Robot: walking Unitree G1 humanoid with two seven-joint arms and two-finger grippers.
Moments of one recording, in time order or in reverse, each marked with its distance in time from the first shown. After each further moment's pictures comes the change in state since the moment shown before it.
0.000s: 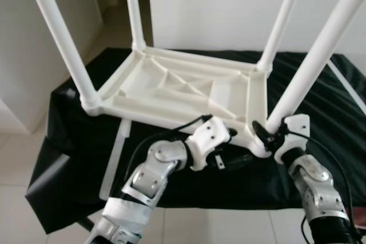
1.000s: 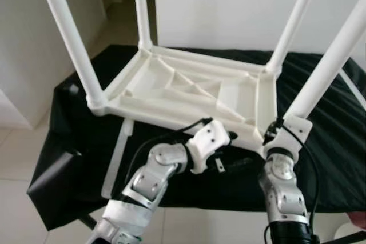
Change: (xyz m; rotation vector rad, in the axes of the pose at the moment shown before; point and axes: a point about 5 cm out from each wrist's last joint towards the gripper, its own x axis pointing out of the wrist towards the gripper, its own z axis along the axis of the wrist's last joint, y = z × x) left arm 0.000 -0.004 -0.005 -0.016 0.001 -0.005; right arm -0.006 0.029 0.004 0.093 0.072 -0.691
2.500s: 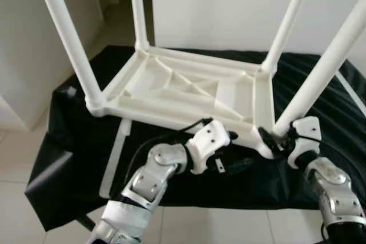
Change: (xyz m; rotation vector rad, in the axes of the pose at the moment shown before) left arm 0.000 -0.001 0.003 0.009 -0.012 -0.002; right arm 0.031 -0.049 0.006 -0.286 -0.054 0.812
